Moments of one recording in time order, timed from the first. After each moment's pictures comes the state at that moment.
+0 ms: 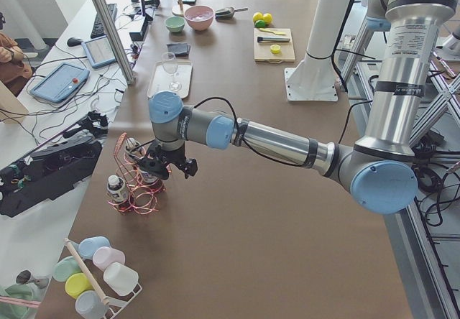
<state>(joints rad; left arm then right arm) -1.53 -1.76 -1.70 -1.53 -2.37 -1.51 1.57 -1.64 1.66 -1.51 2.33 0.10</state>
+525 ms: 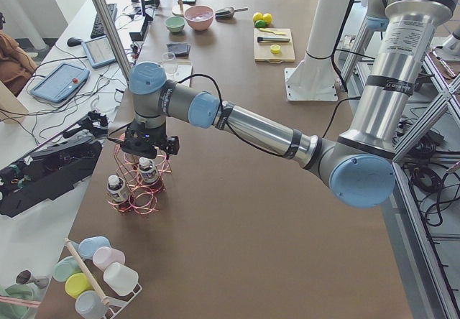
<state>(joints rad) -1.55 -1.85 -1.67 -1.52 -2.34 -1.68 1.57 -1.63 1.66 -1.51 2.34 0.10</state>
